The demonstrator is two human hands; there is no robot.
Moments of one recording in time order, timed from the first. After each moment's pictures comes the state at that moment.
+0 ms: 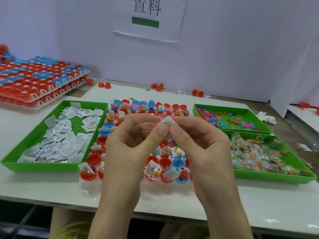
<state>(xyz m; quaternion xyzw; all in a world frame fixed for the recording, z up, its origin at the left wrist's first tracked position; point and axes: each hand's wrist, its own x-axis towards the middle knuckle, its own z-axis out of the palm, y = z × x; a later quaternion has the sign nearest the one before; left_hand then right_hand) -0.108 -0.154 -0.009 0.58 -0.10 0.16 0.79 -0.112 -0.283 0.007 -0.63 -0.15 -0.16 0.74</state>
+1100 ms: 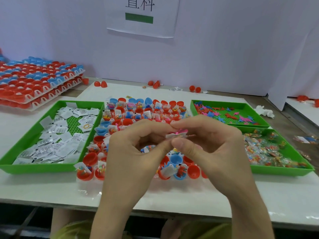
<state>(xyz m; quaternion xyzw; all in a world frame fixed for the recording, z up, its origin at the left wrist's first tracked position) -0.113 -0.159 -0.005 0.71 -0.21 0.24 0.63 -0.112 -0.317 0.006 -0.73 -0.24 -0.17 0.62</state>
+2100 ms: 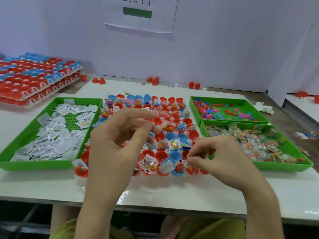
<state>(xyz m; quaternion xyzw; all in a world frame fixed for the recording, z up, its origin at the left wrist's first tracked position) -0.114 -0.144 -0.004 0.68 -0.17 0.23 0.67 -0.100 -0.364 -0.017 -0.92 -0.14 -0.04 0.36</state>
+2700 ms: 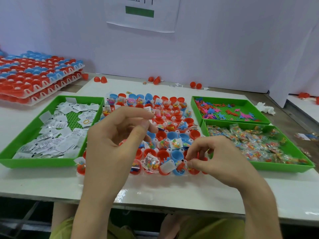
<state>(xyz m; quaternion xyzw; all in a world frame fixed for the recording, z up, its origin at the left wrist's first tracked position) -0.112 -0.138 -0.006 0.70 -0.16 0.25 0.65 -0.095 -0.362 -0.020 -0.92 -0.13 -0.01 0.36</state>
